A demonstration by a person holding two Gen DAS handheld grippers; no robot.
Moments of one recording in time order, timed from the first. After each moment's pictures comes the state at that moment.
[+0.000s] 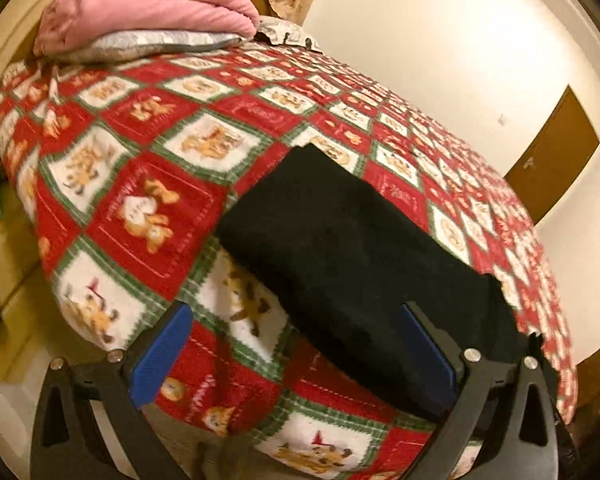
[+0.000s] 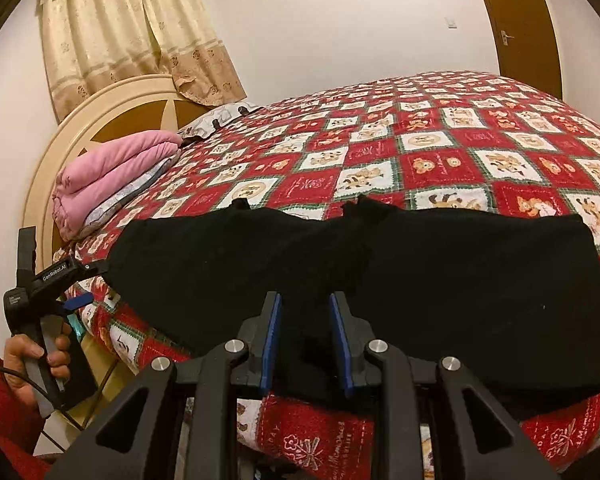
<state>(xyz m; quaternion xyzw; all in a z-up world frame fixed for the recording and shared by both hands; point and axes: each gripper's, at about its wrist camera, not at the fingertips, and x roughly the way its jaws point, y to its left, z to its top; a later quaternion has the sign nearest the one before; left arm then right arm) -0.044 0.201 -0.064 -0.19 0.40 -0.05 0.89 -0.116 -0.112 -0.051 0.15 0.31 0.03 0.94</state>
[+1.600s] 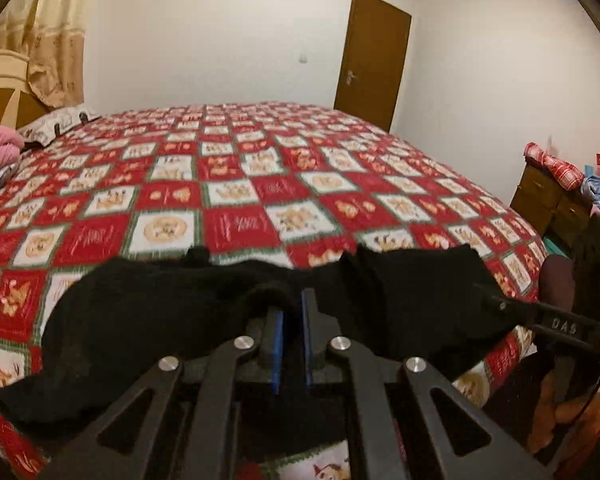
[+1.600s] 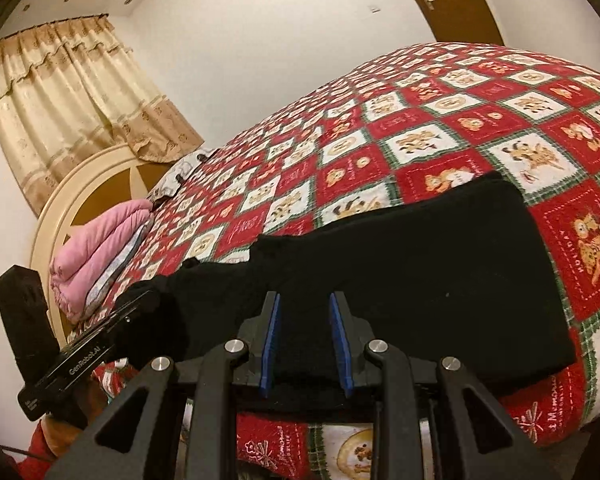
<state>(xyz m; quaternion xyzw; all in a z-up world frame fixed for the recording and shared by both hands) -0.087 -0.005 -0.019 0.03 0.31 -0.33 0.89 -0.142 -0.197 -0.054 0.29 0.28 -0.02 0.92</state>
